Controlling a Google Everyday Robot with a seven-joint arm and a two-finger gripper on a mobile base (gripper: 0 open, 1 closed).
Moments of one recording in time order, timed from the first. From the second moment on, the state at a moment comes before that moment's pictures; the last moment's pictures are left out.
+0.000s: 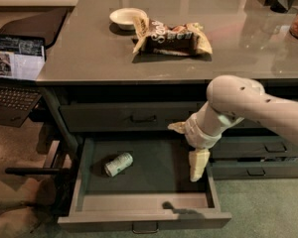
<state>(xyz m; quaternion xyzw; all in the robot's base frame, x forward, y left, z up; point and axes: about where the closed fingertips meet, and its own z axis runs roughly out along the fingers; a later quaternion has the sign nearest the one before) 0.500 -0.110 0.666 -0.80 0.57 0.09 0.17</state>
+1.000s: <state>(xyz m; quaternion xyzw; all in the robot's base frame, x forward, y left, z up) 0.497 -0.040 0.563 -0.77 0.59 0.09 0.24</state>
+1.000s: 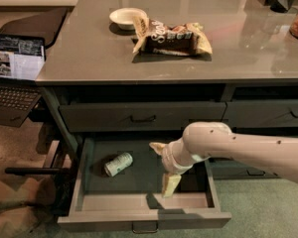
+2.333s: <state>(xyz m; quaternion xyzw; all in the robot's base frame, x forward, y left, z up) 0.542 0.058 0.488 -0.75 0.59 0.13 0.25</state>
